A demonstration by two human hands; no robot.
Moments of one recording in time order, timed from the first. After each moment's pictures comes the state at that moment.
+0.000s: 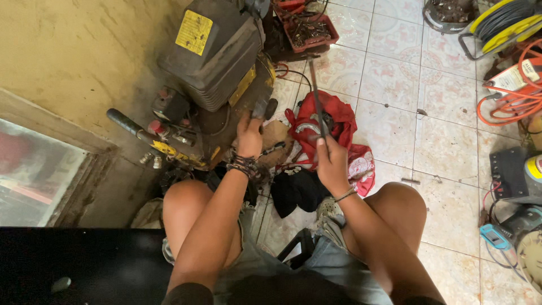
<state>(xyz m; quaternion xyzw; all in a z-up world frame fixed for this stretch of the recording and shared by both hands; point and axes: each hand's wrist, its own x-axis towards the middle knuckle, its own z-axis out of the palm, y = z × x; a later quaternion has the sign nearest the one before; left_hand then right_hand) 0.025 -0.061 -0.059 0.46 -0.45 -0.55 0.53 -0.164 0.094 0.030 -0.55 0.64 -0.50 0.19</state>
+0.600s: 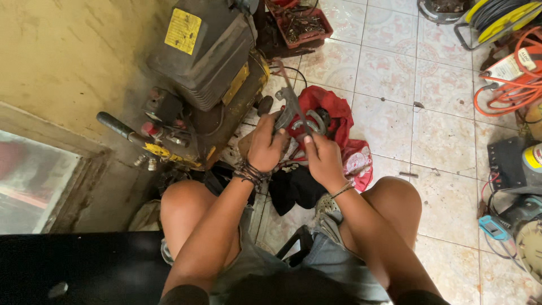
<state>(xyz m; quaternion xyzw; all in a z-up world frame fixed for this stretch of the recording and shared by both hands) 0.000 0.007 0.025 0.38 -0.72 -0.41 0.42 -0.163 0.090 0.043 -0.61 0.66 -0.42 0.15</state>
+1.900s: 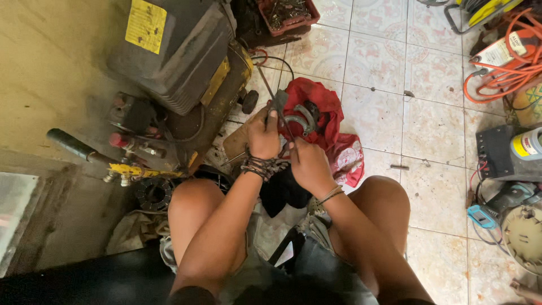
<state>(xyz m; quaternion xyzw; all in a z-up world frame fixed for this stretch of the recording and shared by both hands) -0.051 -0.024 0.007 0.47 -0.58 -0.44 0.50 -0.159 0.069 0.034 -0.59 0.74 -0.24 0.21</state>
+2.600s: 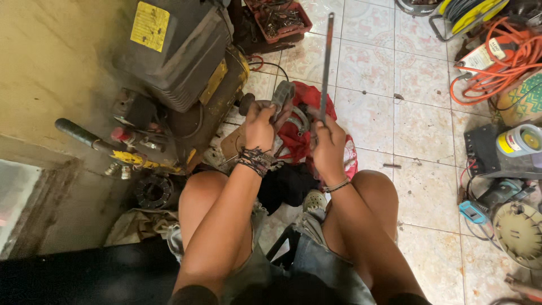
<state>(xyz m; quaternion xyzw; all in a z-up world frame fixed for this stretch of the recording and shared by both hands) -0.067 -0.027 0.009 0.24 -0.17 -0.78 0.56 -0.201 0.075 0.012 -0.42 0.61 -0.62 0.27</state>
